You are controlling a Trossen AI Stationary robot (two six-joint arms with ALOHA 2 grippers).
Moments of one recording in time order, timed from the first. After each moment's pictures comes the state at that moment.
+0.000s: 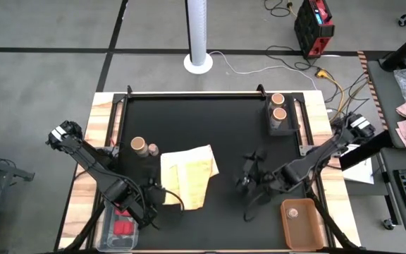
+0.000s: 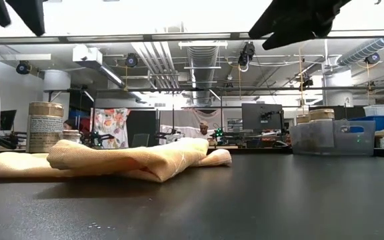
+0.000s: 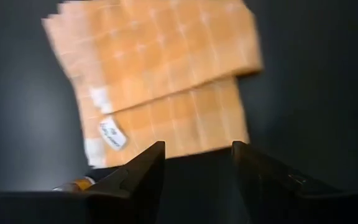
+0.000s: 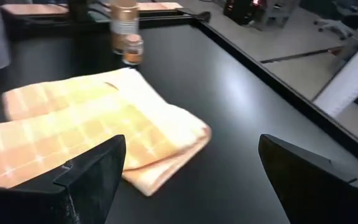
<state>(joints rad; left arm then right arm) -0.72 1.54 1.32 -1.15 -0.41 -0.54 0.54 1.47 0.95 -0.33 0.97 0.58</state>
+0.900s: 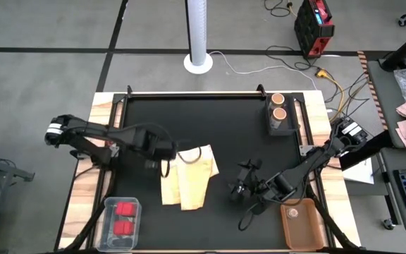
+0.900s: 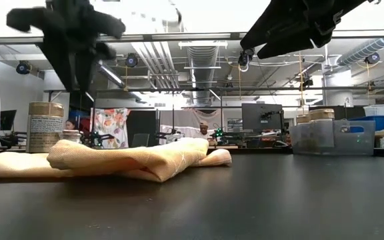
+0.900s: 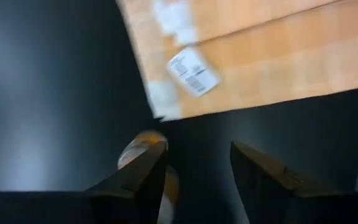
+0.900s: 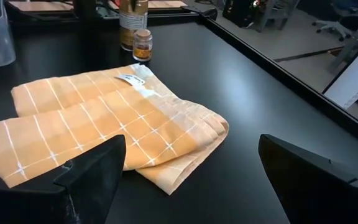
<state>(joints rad) -0.10 1.43 1.15 -1.20 -0.14 0.02 0.58 1.60 0.98 -0.24 1.01 0.62</state>
